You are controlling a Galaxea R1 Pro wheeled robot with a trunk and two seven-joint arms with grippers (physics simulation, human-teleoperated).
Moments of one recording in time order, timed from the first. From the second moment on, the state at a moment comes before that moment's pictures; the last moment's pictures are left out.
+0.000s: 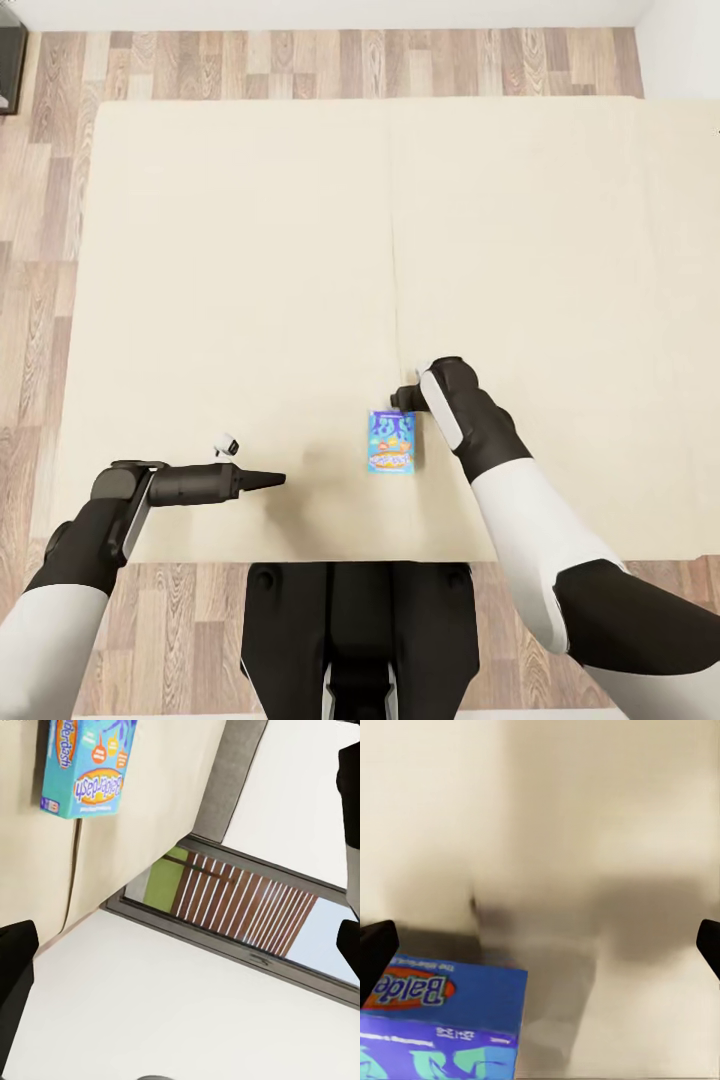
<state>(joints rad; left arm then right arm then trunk) -0.71 0.19 0.11 -1.08 -0.04 0.98 -1.57 -1.11 0.17 0.16 -0.90 -0.21 1.04 -0.28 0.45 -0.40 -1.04</state>
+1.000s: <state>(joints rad) -0.71 0.19 0.10 -1.08 -0.04 0.98 -1.57 -1.11 0.17 0.16 -0.96 -0.39 1.04 -0.29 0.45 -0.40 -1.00</state>
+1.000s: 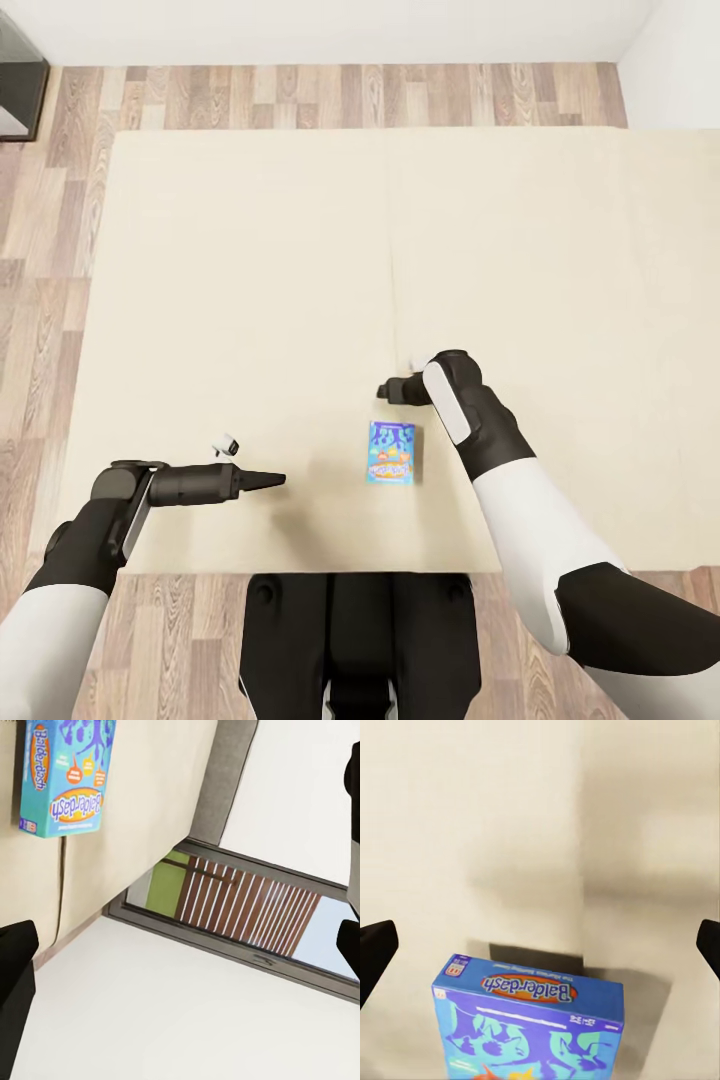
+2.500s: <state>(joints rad) -0.71 0.19 0.10 -1.08 -0.04 0.98 -1.57 -1.05 0.17 0.16 -0.95 -0.57 1.04 -0.28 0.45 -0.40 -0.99</state>
